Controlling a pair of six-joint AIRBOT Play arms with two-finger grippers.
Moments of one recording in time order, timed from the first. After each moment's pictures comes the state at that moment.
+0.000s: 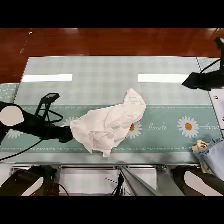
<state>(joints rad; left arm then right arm) -0.27 -0.79 0.68 1.22 -1.43 -1.64 -0.24 -1.15 1.15 -1.21 1.20 1.32</state>
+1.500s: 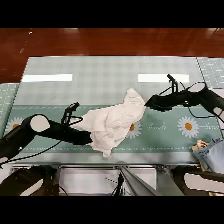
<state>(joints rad) -0.43 -0.91 0.51 0.86 -1.07 -1.56 -0.03 -1.43 0.88 -0.78 0.99 1.21</state>
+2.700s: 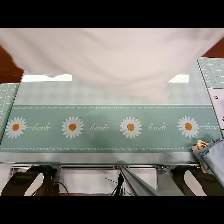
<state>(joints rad) 0.00 -0.67 1.64 1.14 -1.12 -1.53 -0.25 -0.80 1.35 -0.61 0.94 1.28</state>
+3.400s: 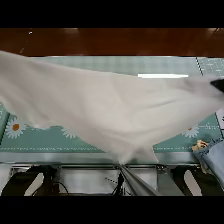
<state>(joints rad) 0.02 -0.71 1.71 1.22 -1.49 -1.51 -0.27 -0.66 1.37 -0.92 1.61 1.46</state>
